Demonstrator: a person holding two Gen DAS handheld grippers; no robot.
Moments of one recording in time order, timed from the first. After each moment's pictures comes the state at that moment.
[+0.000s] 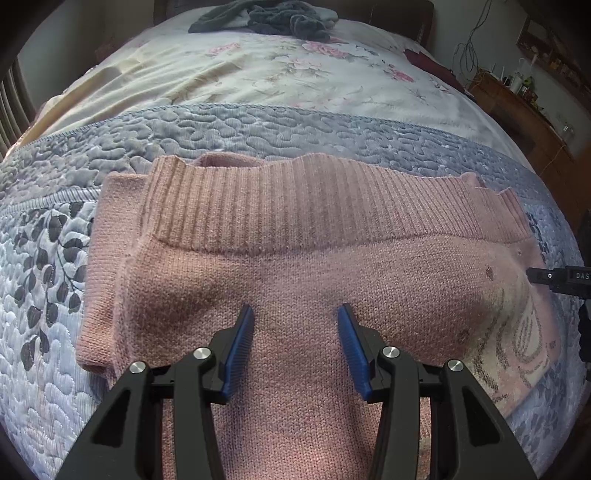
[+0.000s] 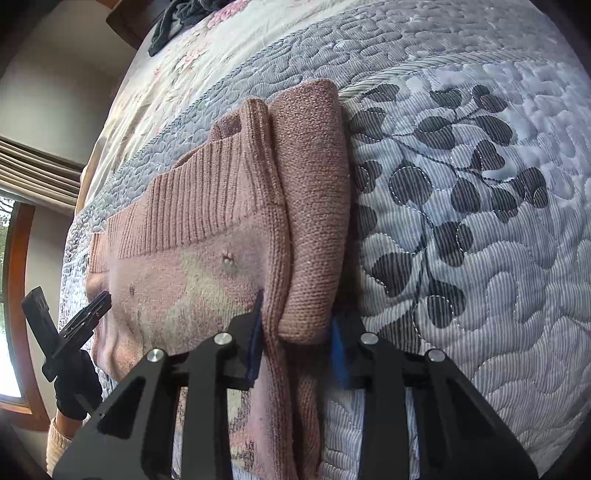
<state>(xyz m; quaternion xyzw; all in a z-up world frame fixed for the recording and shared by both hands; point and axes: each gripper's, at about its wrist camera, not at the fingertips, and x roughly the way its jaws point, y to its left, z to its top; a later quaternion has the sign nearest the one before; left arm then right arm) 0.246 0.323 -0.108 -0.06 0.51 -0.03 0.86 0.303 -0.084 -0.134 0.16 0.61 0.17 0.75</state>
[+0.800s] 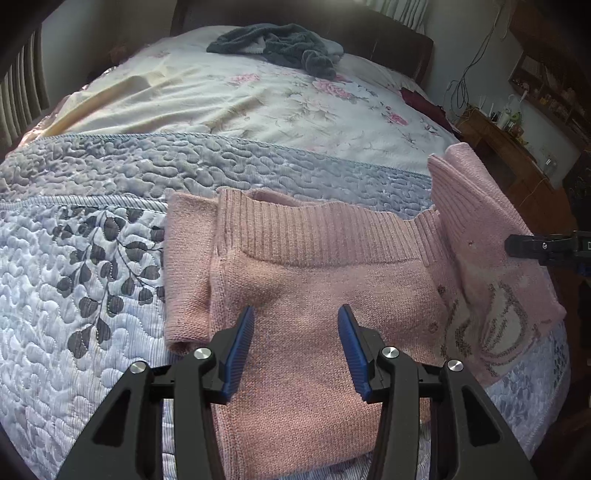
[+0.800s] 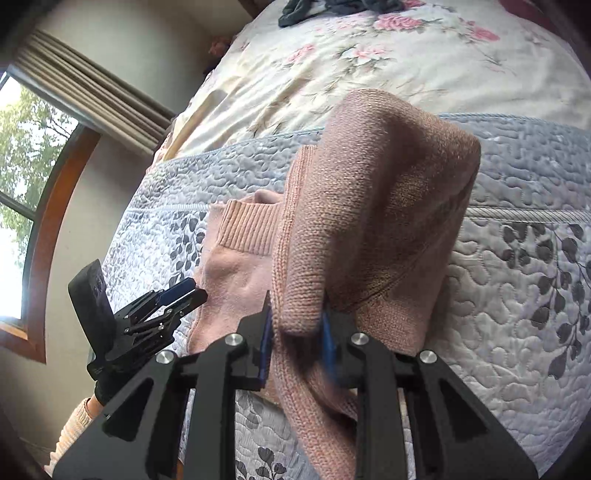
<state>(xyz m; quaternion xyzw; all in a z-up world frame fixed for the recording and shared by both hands) 0.205 0.387 -0.054 -0.11 0.46 -0.06 0.88 0.289 0.114 -0.019 0.08 0.58 0.32 0.75</state>
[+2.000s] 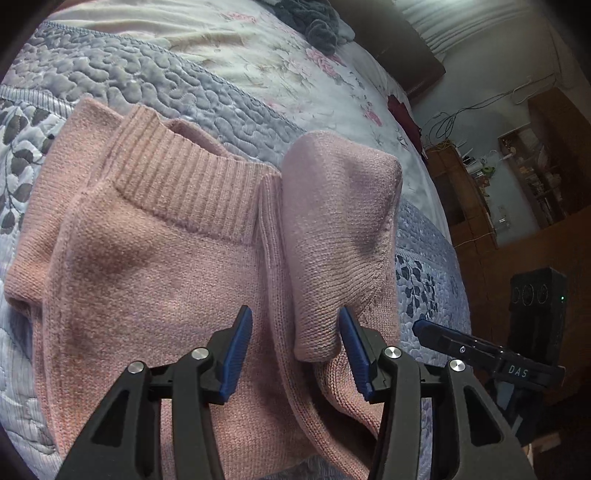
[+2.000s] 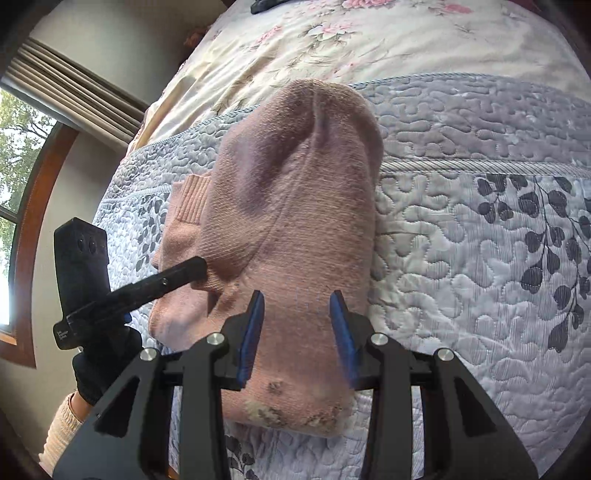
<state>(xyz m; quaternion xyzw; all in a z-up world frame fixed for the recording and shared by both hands) 0.242 0.346 -0.095 -0.32 0.49 -0.14 0.80 0.272 0.065 -0.058 0.08 0.60 0.28 0.75</state>
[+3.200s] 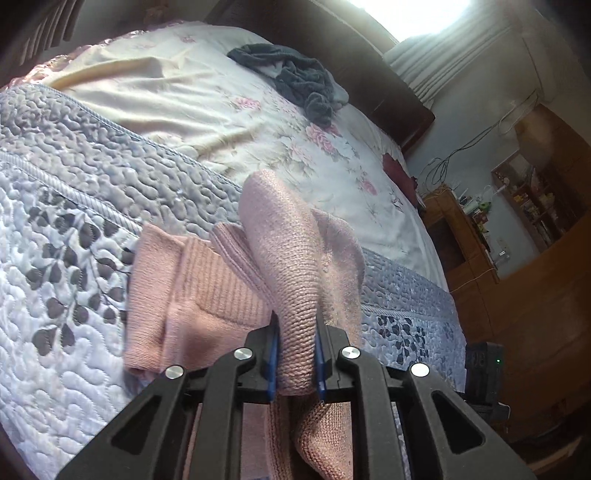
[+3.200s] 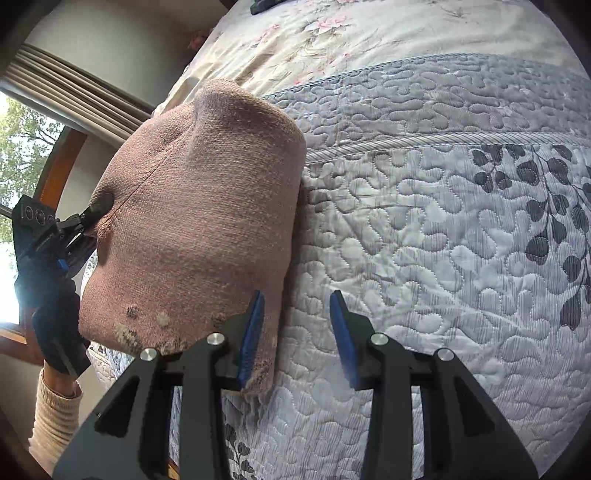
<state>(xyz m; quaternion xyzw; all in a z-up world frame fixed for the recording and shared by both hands) 0.216 0.423 -0.004 -0.30 0.40 -0.09 0.86 0.239 0.032 -0.061 0.10 0.60 0.31 0.74</state>
